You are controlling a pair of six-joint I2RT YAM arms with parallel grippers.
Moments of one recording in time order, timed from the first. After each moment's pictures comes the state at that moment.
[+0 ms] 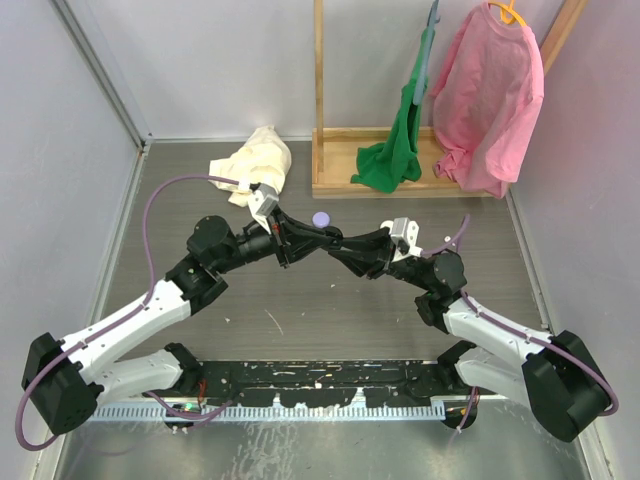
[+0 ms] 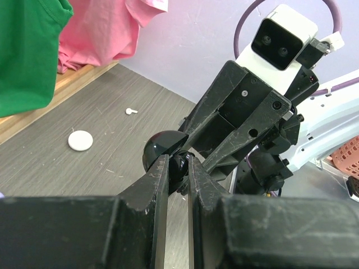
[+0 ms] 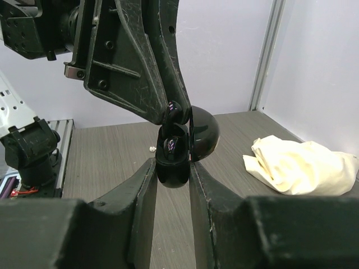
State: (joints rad) left arm -0.74 1.04 0.77 0.39 0.45 -0.38; right arm 0.57 1.03 0.35 1.13 -0.66 0.20
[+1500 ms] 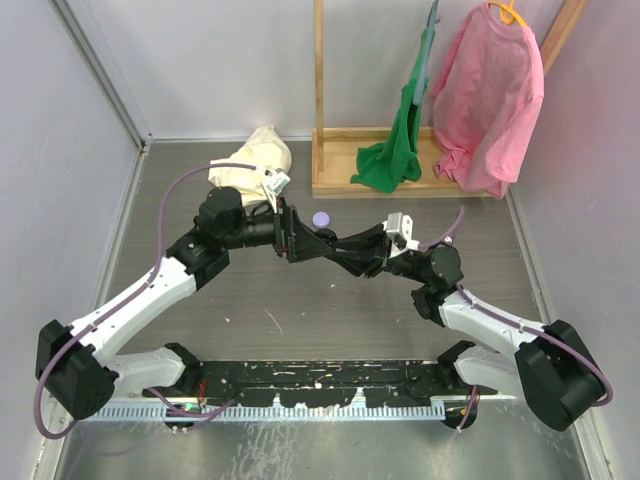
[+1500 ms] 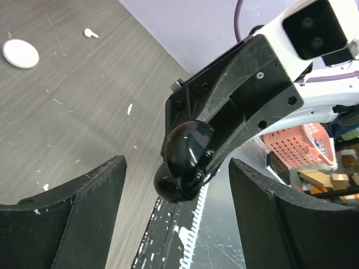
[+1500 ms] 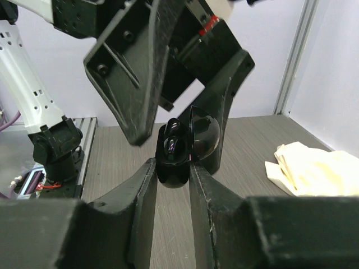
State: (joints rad) left arm -0.64 1.14 0.95 0.05 0.67 -0.60; right arm 0.57 1.10 0.39 1.17 -0.75 0.27
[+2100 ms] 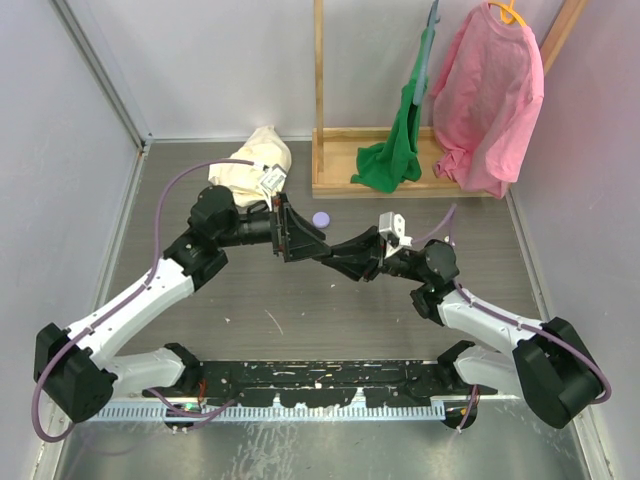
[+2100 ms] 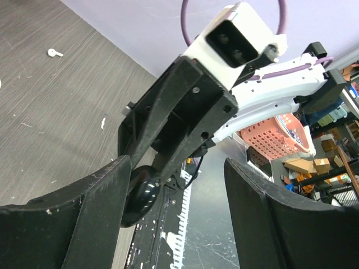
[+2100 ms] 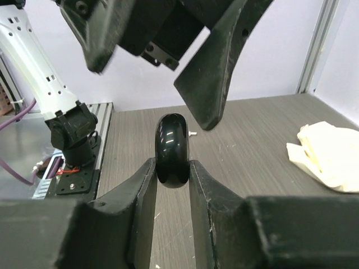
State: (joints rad) left arm -0.64 1.15 0.95 0.17 0.78 -0.67; right arm 0.57 1.11 0.40 1.13 -0.81 0.29
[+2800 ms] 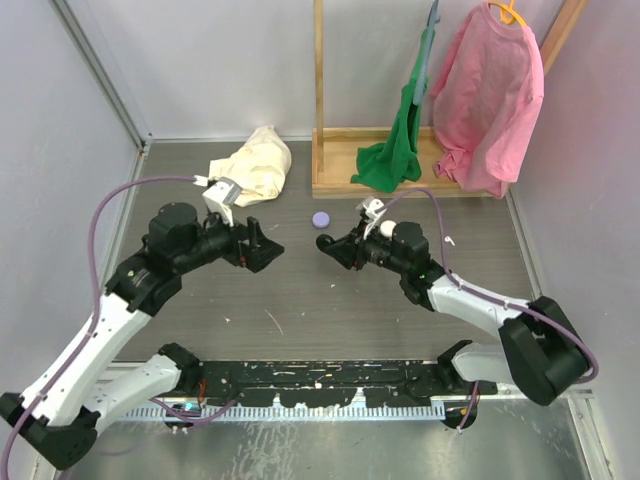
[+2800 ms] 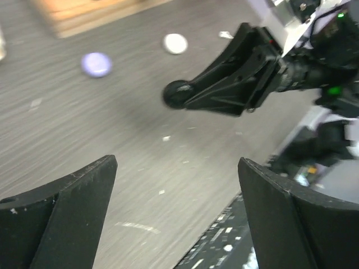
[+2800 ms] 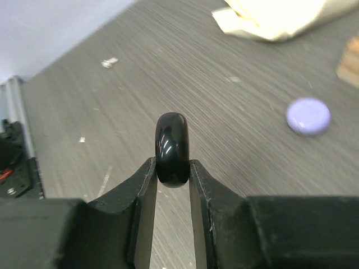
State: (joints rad) left arm -0.56 0.88 1.00 -0.44 0.34 -0.34; right arm 0.57 1.21 0.50 0.61 -0.50 0.24
